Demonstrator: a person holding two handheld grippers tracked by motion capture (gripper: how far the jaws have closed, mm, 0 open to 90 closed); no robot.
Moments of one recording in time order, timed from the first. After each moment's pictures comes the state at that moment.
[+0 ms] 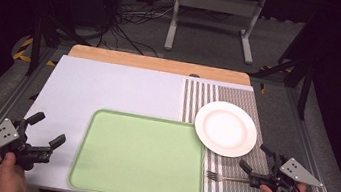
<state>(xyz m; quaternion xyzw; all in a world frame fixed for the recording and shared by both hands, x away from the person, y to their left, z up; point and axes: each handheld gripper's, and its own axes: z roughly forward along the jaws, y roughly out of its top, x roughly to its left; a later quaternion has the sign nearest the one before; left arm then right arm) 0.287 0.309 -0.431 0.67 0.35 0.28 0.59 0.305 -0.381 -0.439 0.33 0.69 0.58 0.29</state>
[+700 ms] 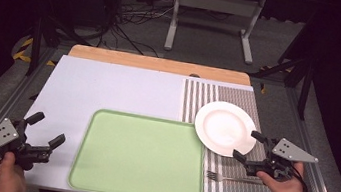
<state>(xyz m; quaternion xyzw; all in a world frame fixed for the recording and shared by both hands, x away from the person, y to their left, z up) 0.287 0.310 -0.431 0.67 0.35 0.28 0.59 0.332 -0.356 -0.397 0.29 0.75 0.55 0.23</state>
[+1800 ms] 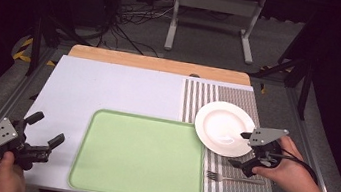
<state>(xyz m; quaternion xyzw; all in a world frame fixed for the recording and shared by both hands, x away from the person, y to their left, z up) 0.288 0.312 -0.430 0.67 0.35 0.27 0.59 0.357 -0.324 -0.364 0.18 0.92 0.30 0.16</state>
